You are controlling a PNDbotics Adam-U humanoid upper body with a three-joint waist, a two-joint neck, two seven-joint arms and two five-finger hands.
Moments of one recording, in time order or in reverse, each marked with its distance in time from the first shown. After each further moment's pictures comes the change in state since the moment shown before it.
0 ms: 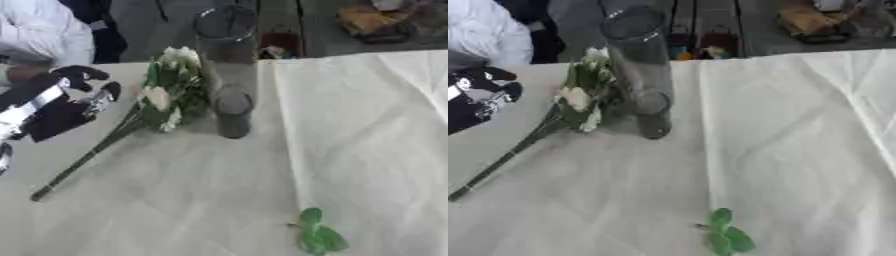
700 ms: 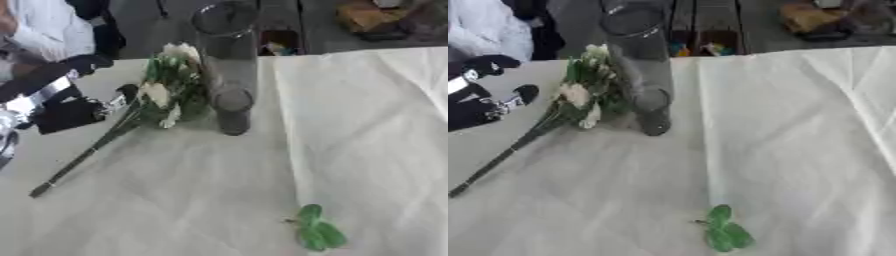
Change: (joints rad) left arm -0.069 0.008 -0.049 0.000 -0.097 0.059 -0.092; right arm 0.007 0.000 0.001 0.000 -0.004 0.003 0.005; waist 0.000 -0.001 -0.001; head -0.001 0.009
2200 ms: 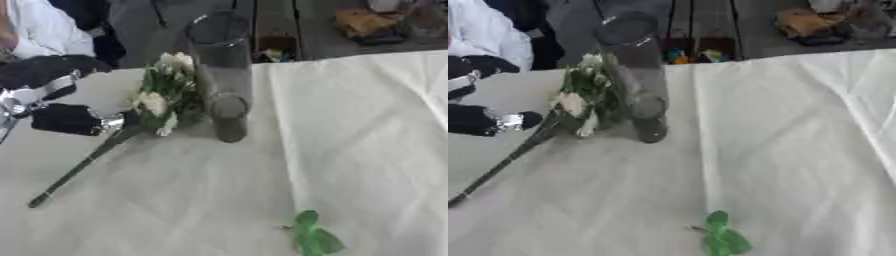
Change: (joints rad) left arm -0.146 0.177 -0.130 0.092 -0.115 -0.045 -0.195; right arm 0.010 0.004 0.012 0.000 -0.014 0.005 0.018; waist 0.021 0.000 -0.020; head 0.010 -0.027
